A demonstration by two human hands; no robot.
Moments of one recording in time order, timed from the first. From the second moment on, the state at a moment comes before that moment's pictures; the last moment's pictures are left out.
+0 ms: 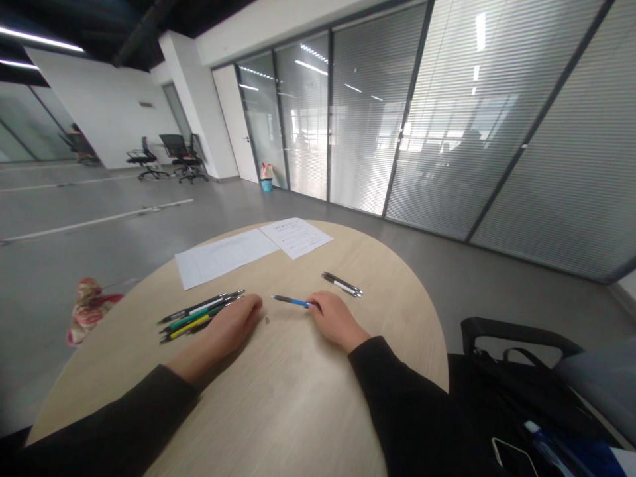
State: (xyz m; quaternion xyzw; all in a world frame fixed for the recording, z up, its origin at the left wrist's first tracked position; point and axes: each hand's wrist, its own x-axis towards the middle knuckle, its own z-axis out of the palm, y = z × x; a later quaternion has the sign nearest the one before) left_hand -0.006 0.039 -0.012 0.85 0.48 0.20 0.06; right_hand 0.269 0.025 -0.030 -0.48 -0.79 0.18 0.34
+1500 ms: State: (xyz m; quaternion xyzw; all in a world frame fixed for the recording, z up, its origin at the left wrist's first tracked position) left_hand 0.003 0.028 -0.004 0.85 0.44 0.27 0.15; right_hand 0.267 0.022 -0.026 -0.46 -0.81 0.17 0.32
